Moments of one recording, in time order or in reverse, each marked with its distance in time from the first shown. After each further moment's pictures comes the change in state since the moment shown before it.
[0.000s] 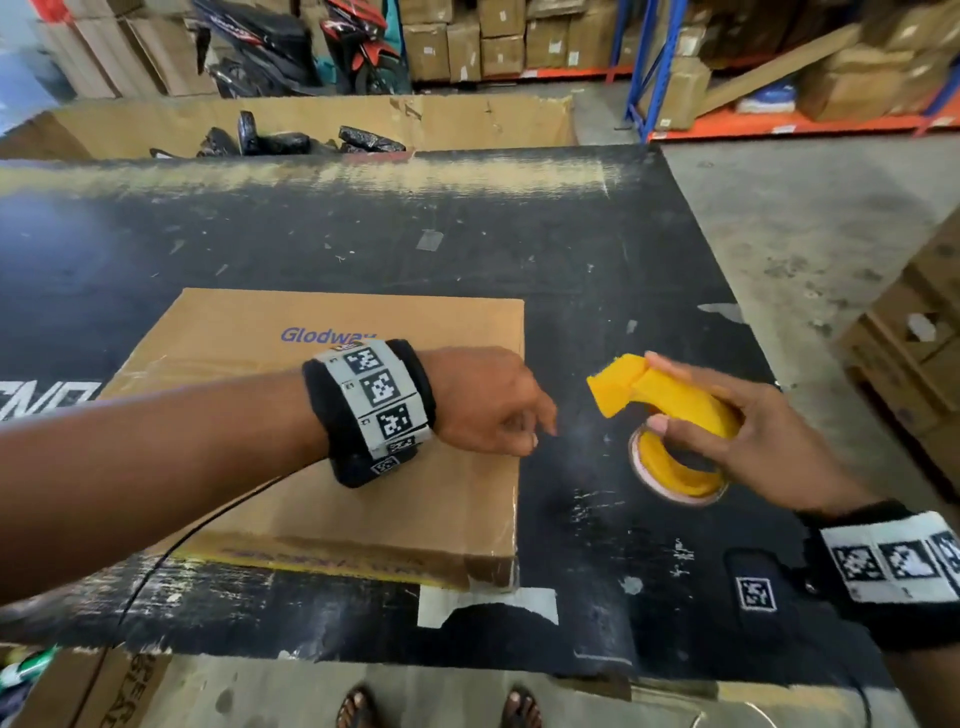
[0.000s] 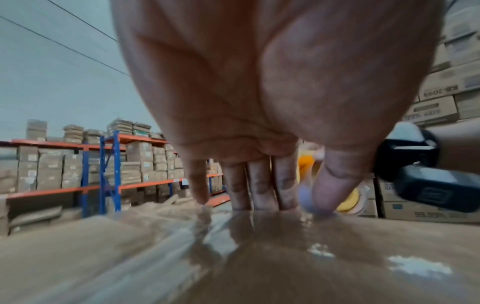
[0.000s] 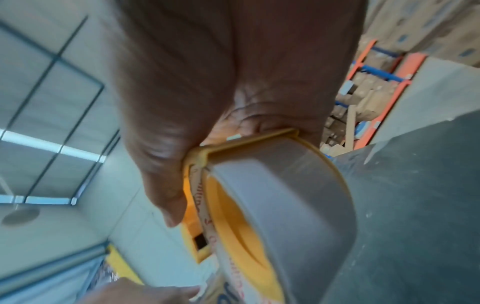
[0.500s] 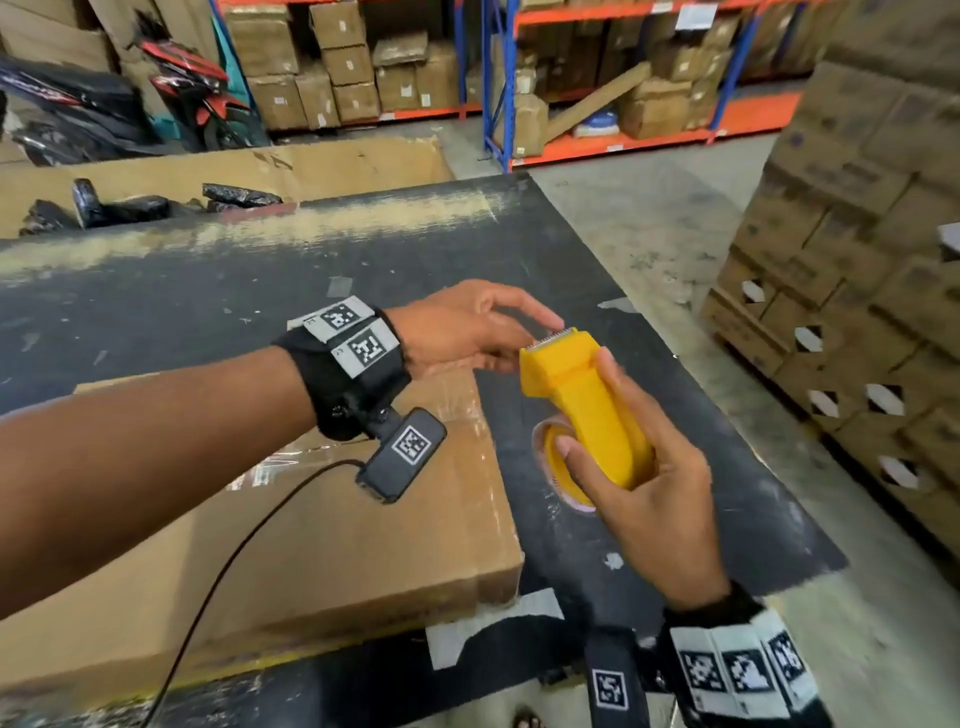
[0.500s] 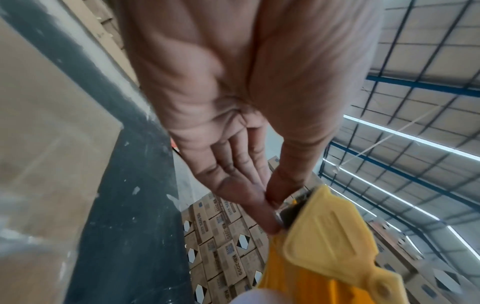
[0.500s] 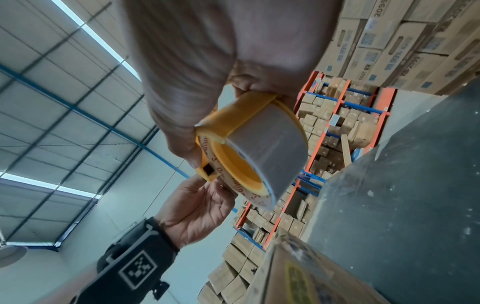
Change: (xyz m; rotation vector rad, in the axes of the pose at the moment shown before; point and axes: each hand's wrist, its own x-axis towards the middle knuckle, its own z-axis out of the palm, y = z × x) left_hand 0.020 -0.021 -0.056 -1.237 0.118 -0.093; right_hand -0.060 -0.082 0.111 0.120 0.708 -0.085
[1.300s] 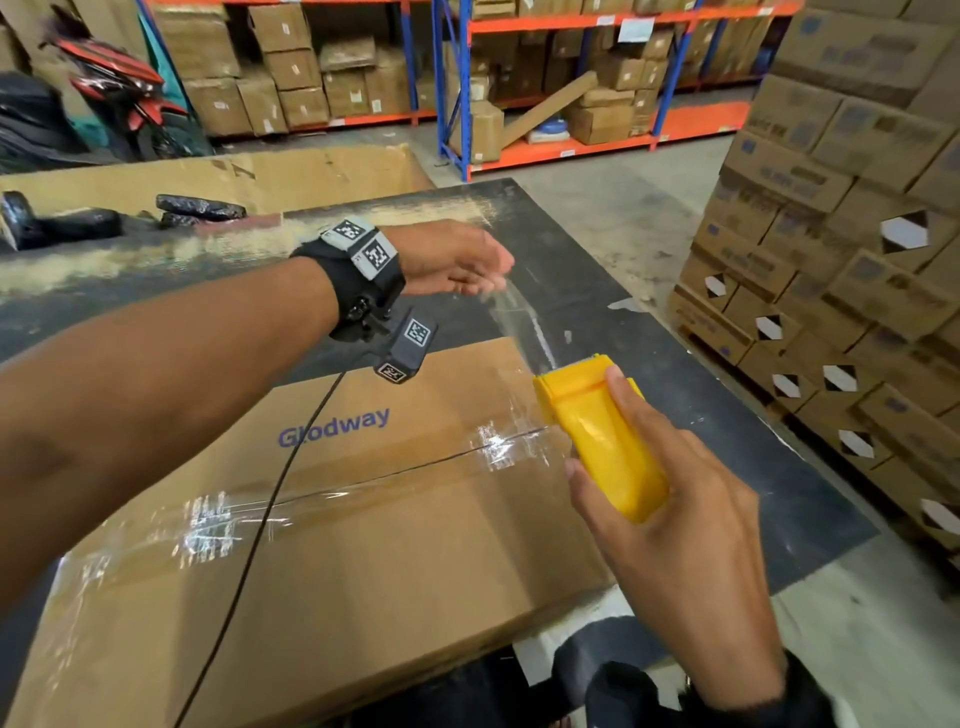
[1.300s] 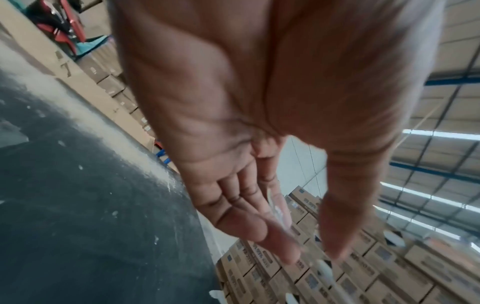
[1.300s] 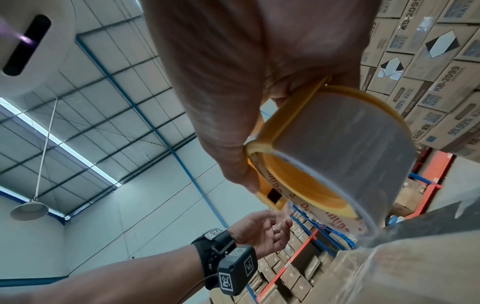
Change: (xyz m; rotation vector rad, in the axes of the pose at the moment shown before) left_hand 0.034 -0.005 -0.152 0.032 -0.006 -0.028; right_hand -0.031 -0.108 0.090 -0.597 0.082 0.243
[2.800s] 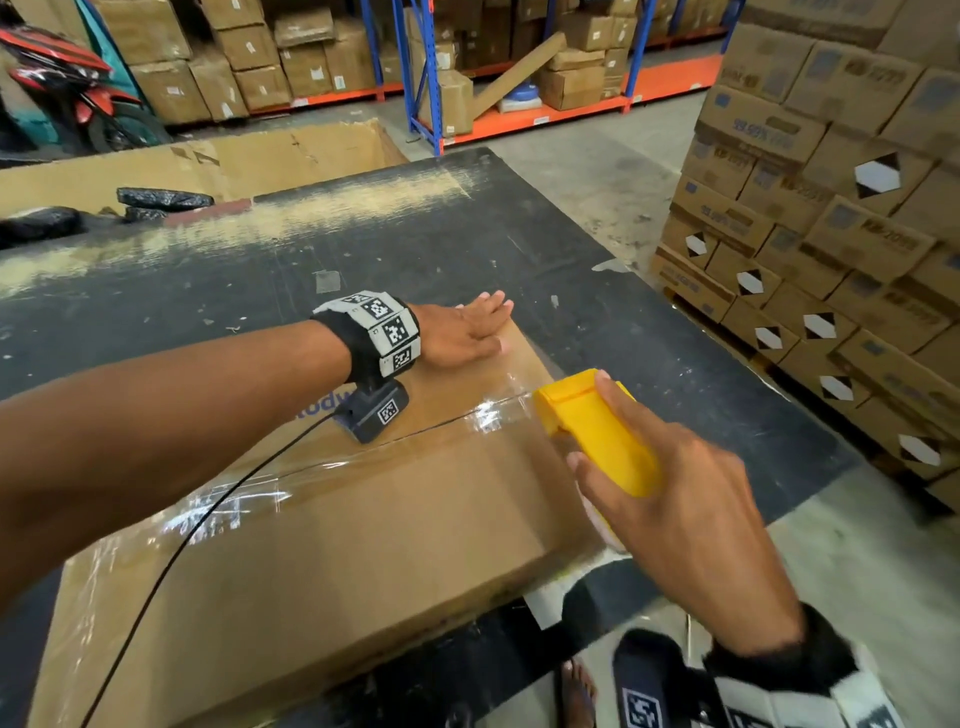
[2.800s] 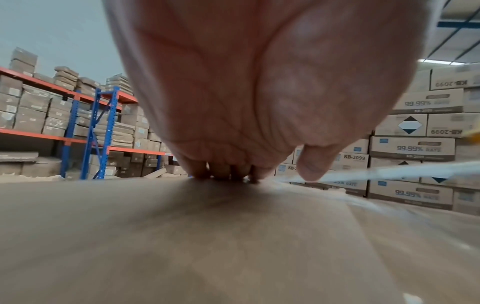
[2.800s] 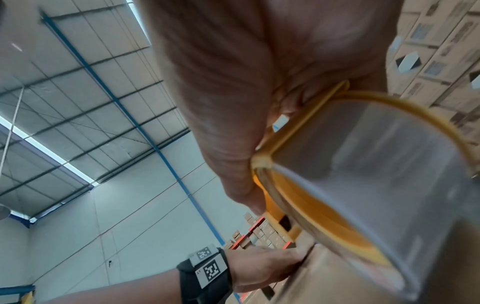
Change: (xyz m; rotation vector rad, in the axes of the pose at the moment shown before) left_hand -0.019 -0.070 0.063 1.276 -0.286 -0.012; right_hand -0.016 0.008 -0.003 -0.148 -0.211 0.105
